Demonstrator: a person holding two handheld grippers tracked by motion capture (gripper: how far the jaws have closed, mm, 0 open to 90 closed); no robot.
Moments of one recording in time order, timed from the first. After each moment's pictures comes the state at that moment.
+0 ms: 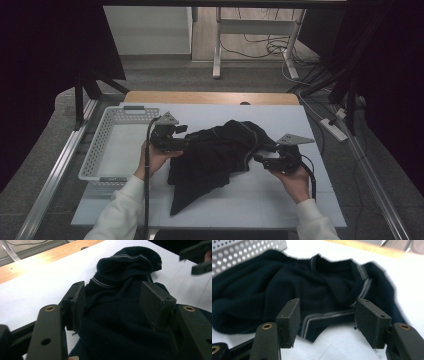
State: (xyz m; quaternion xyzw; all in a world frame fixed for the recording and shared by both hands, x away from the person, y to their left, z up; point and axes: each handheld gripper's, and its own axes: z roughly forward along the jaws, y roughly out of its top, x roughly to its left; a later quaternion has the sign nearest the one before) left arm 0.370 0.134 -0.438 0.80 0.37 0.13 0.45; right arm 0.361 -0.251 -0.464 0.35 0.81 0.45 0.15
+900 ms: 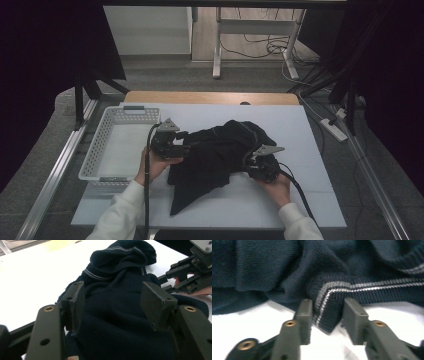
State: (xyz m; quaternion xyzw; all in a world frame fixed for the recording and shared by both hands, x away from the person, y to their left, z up) left arm 0.356 0.132 -0.444 0.80 0.37 0.12 0.45; right arm 0.366 -0.213 -0.522 0.34 0.85 0.38 0.13
